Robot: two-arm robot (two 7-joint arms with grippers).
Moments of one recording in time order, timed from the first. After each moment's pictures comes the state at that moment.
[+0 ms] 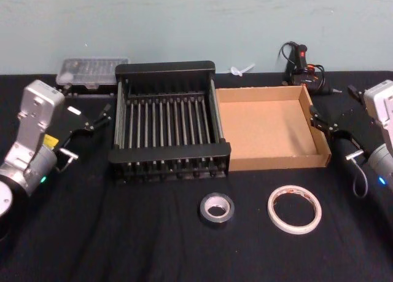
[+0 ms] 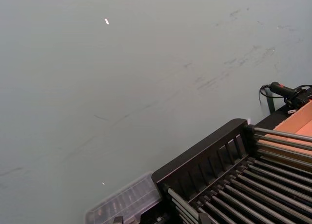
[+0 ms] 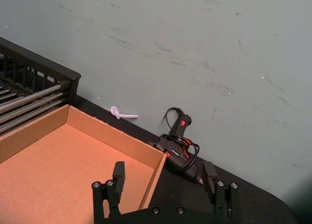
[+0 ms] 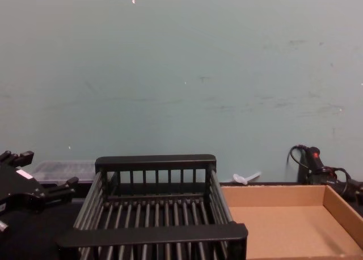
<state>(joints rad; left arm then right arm) -0.20 0.60 0.45 -1.41 -0.25 -0.12 0.03 0.20 0.60 -0.45 -1.41 0.25 -0.12 -0.03</state>
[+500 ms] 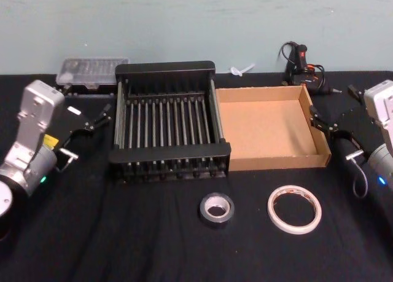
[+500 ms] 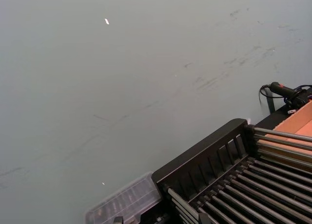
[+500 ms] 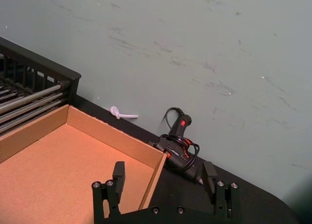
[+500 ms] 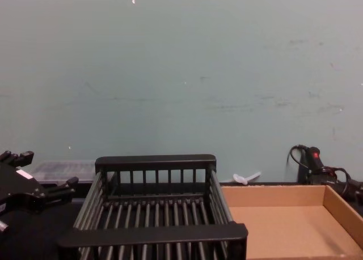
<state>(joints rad) -0.20 0.60 0.45 -1.41 -0.25 -0.12 0.03 0.20 0.60 -0.45 -1.41 0.25 -0.12 -0.03</state>
